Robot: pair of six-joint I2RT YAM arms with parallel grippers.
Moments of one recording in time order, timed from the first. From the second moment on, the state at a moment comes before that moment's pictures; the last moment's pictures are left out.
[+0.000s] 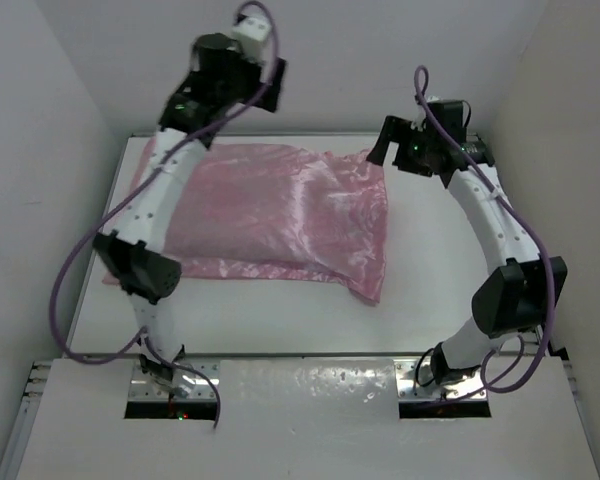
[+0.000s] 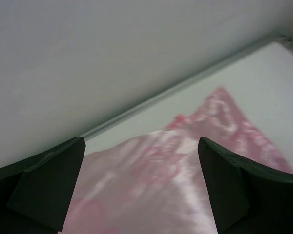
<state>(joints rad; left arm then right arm) -0.45 2.01 2.38 -0.60 0.02 0.20 0.14 1.61 1.62 -0.60 -0.18 0.35</state>
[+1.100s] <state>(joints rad) 0.51 1.71 1.19 -0.57 0.02 0.25 -0.28 1.59 0.70 -0.28 -0.40 0.66</state>
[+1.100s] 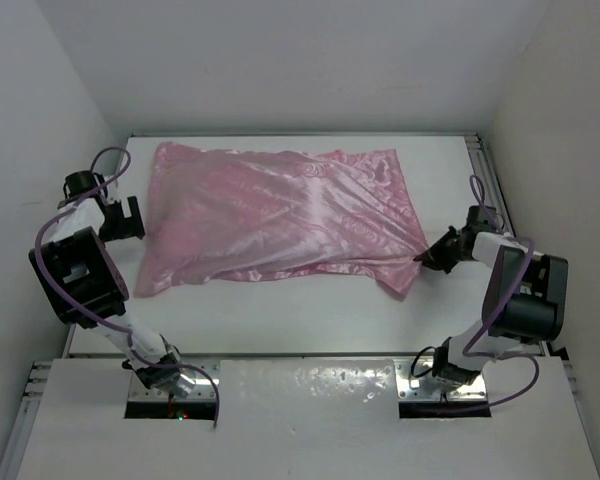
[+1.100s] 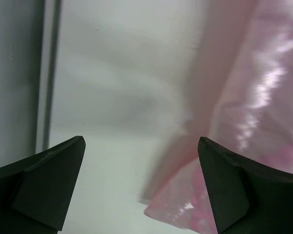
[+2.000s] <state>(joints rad) 0.51 1.65 0.91 -0.63 0.15 0.39 -0.11 1.51 0.61 -0.36 -0.37 0.63</state>
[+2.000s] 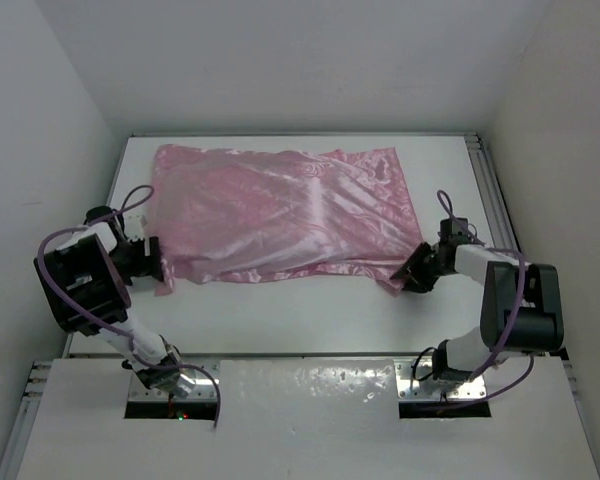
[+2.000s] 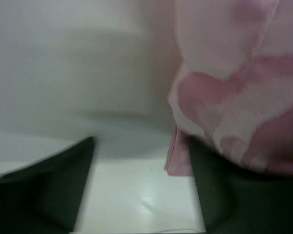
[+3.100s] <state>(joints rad) 0.29 1.67 1.38 -0.88 0.30 0.54 -0.26 1.28 0.91 -0.58 -0.08 0.56</state>
